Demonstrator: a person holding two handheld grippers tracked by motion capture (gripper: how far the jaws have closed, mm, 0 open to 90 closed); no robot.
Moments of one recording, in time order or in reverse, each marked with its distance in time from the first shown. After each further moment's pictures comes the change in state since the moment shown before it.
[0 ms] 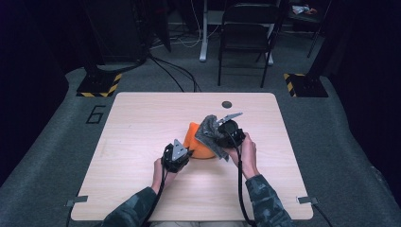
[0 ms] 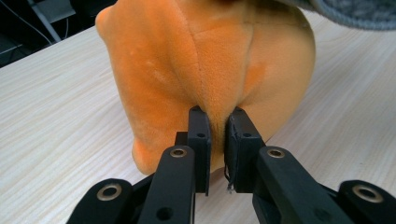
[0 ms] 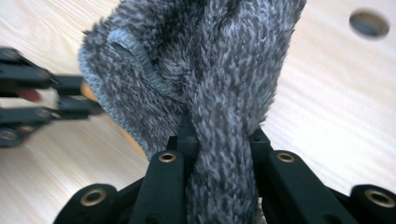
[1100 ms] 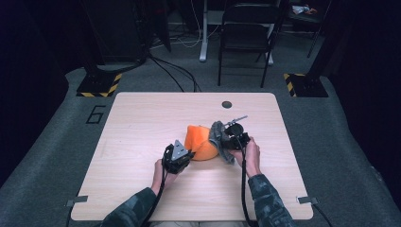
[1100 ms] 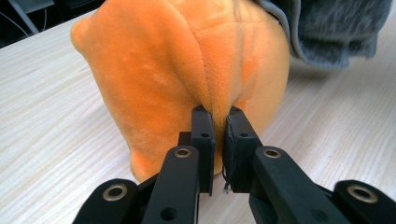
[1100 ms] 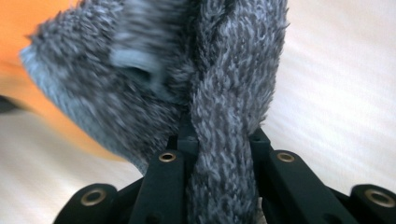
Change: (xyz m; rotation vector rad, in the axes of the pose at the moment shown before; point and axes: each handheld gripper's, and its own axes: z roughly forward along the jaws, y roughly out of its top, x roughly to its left) left arm -0.001 0.001 -0.003 0.018 -0.062 -0.027; right arm -0.040 -0.030 0.040 0.117 -0.013 0.128
